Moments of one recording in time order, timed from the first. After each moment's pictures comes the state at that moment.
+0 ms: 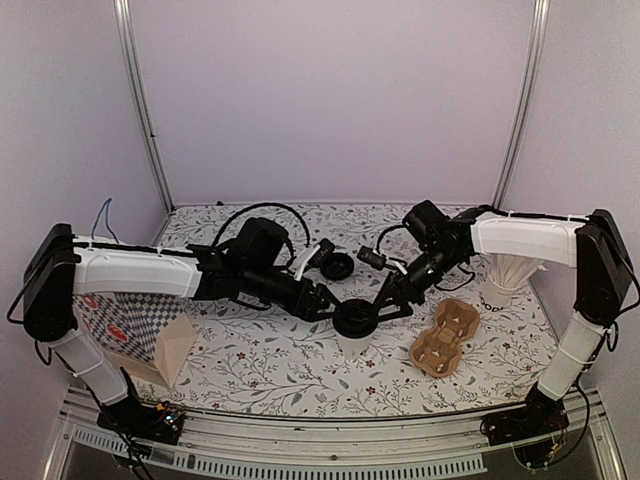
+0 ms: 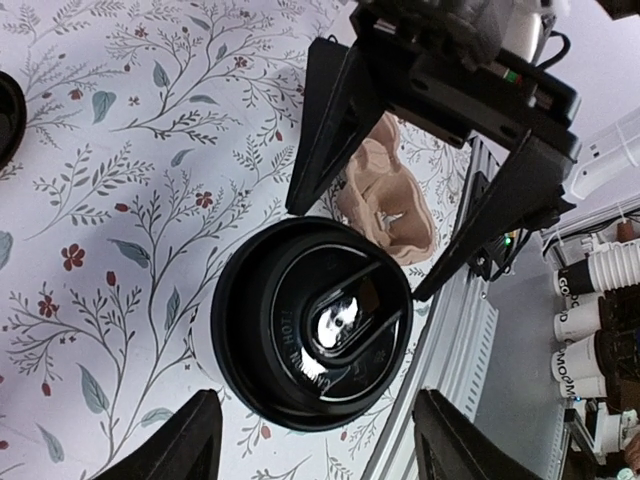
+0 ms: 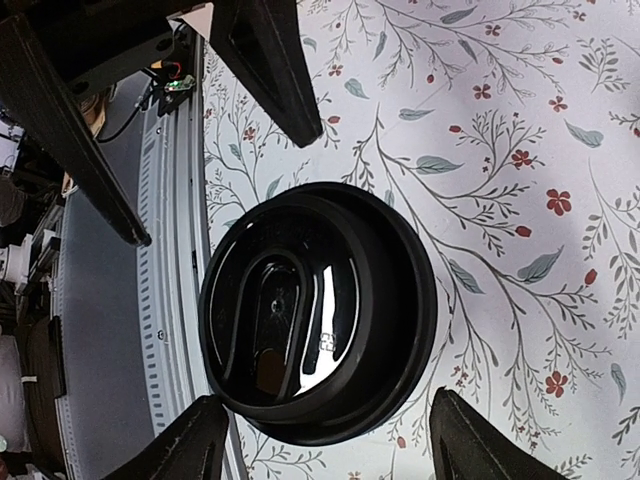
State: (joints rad) left arm -0.90 1.63 1.01 -0.04 0.48 -0.40; right arm 0.63 1.73 1.23 -0.72 -0.80 -0.37
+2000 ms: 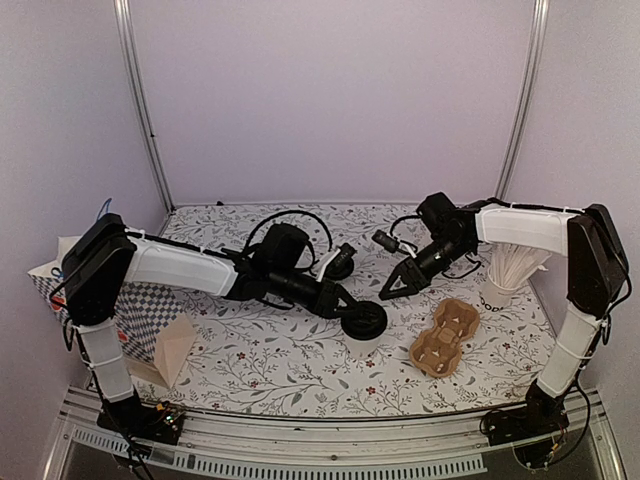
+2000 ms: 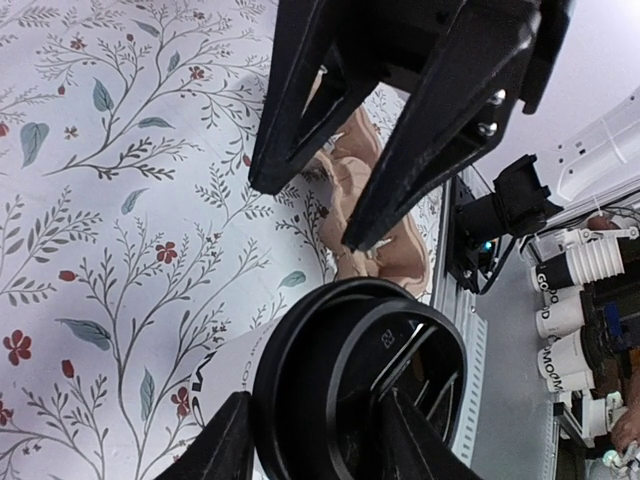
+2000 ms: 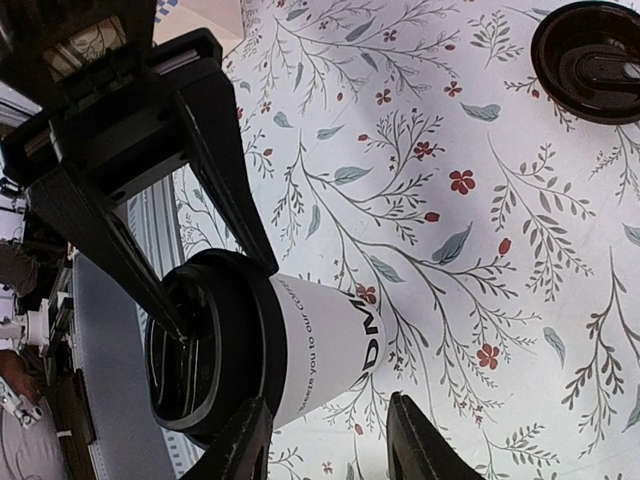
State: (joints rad) left arm -0.88 1.87 1.11 0.14 0.62 -0.40; right arm 0.51 1.79 1.28 -0.73 -0.82 -0.28
